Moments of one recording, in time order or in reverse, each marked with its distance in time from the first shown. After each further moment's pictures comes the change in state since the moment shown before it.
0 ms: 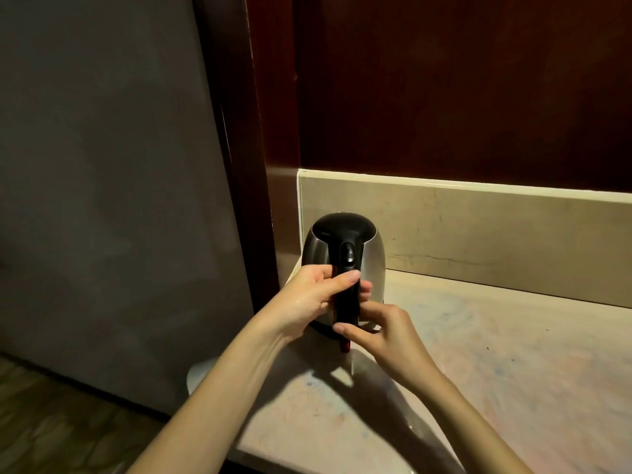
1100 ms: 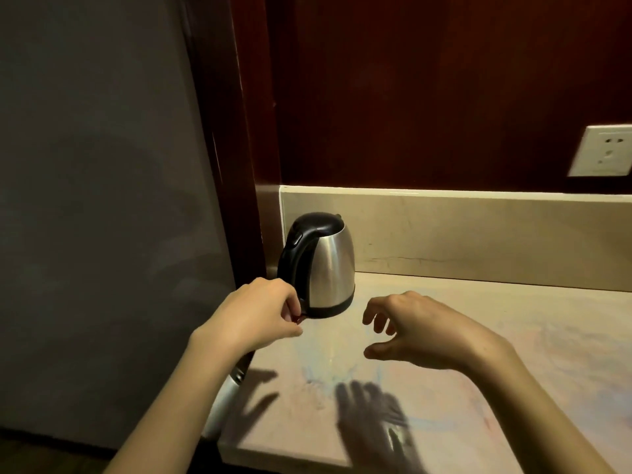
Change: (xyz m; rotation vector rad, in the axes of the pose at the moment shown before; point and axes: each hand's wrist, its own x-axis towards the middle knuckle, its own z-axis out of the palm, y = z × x) left_hand -0.050 0.036 -0.043 1.375 0.018 0.040; right_hand -0.033 -0.103 -0.046 -0.890 -0.338 0.197
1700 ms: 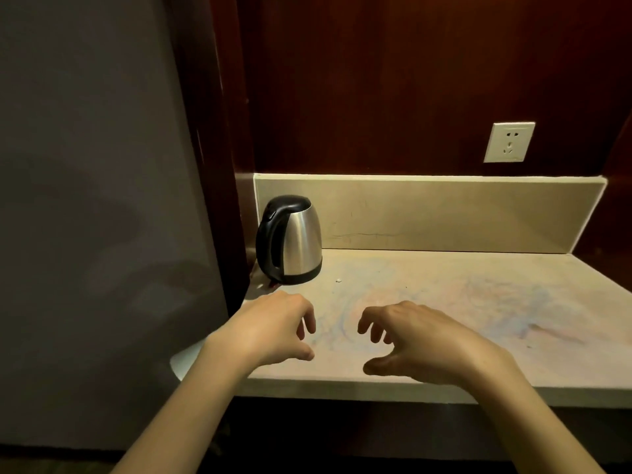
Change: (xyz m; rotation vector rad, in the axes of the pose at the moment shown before) left_hand -0.092 0.061 0.017 0.040 -0.224 0.173; right_hand -0.126 -0.031 0.018 -0.026 -0.032 0.065
